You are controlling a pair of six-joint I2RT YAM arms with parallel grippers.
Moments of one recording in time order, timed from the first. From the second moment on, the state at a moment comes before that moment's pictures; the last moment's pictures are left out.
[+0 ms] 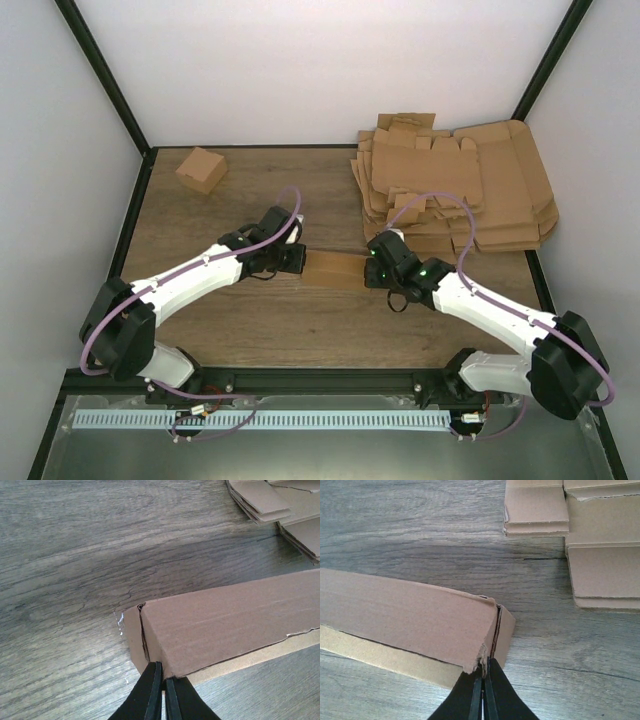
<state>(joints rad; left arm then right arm) -0.71 1.47 1.01 -0.50 0.05 -0.47 0.73 1.20 0.76 -0.51 0.18 0.65</state>
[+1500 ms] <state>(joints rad) -0.55 1.40 1.06 -0.44 0.23 -0.50 0.44 1.10 0.83 -0.51 -0.21 0.56</state>
